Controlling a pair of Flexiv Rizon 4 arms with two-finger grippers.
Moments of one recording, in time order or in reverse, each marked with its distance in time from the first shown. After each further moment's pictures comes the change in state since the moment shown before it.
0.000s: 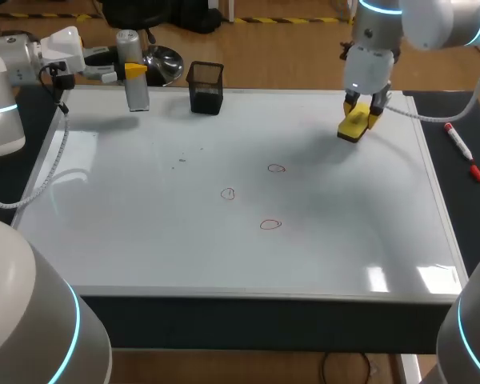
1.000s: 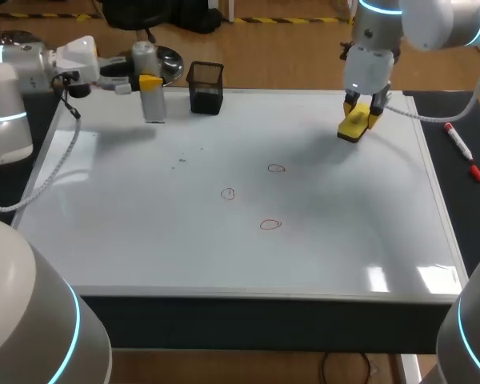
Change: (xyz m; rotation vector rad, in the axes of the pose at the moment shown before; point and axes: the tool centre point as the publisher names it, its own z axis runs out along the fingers) left arm 0.057 0.001 0.032 0.028 0.127 -0.005; right arm 0.000 0.000 0.000 0.001 0.000 0.000
